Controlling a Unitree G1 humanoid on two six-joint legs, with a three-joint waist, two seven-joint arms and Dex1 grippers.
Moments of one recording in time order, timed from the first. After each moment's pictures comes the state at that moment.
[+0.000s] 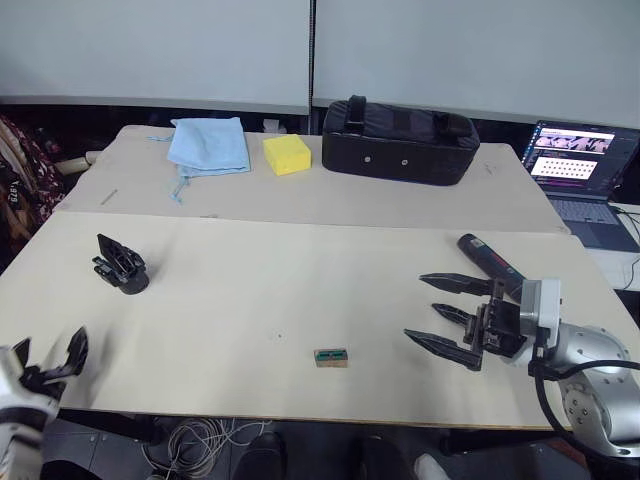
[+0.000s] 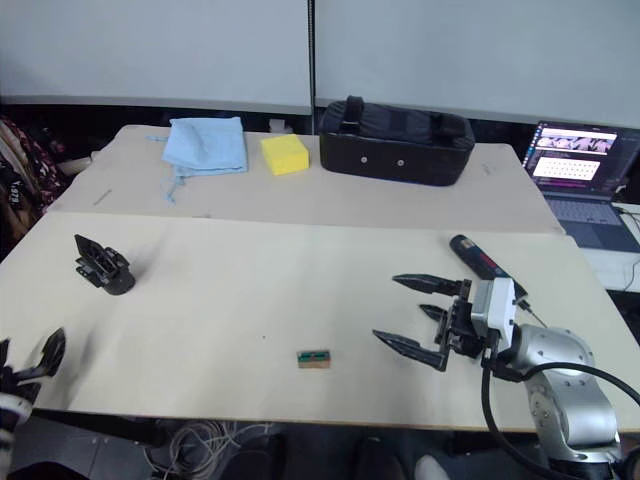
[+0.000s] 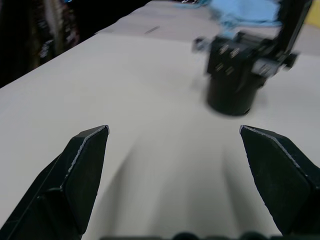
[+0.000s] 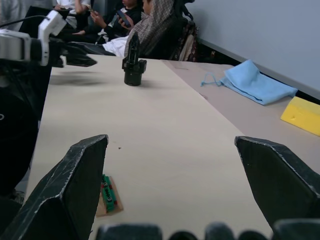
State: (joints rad) left arm 0.21 0.47 0.69 -0.05 -0.49 0.15 -0.39; right arm -0.02 -0.63 -0.20 -0.36 0.58 0.07 1.12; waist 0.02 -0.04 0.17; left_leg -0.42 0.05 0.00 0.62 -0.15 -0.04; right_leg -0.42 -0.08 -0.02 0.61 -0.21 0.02
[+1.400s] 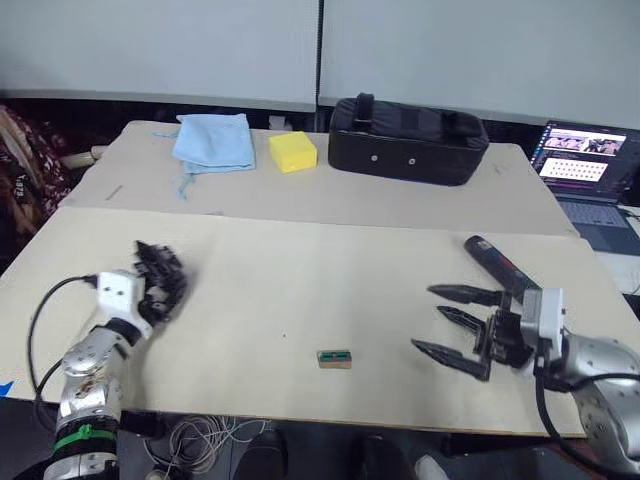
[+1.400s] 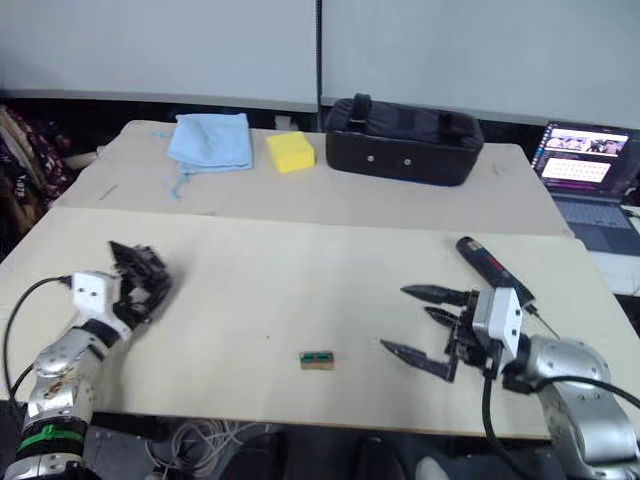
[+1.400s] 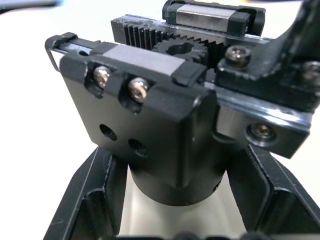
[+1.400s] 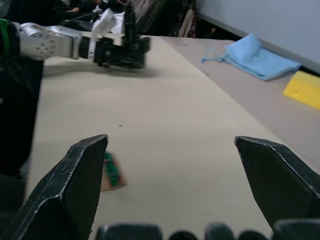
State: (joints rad) left arm -0.20 0.53 0.25 0.26 -0.32 -0.08 -0.69; right arm 0.10 -0.70 -0.25 -0.44 0.60 0.09 1.07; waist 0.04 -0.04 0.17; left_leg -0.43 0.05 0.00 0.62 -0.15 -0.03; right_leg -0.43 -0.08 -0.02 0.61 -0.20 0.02
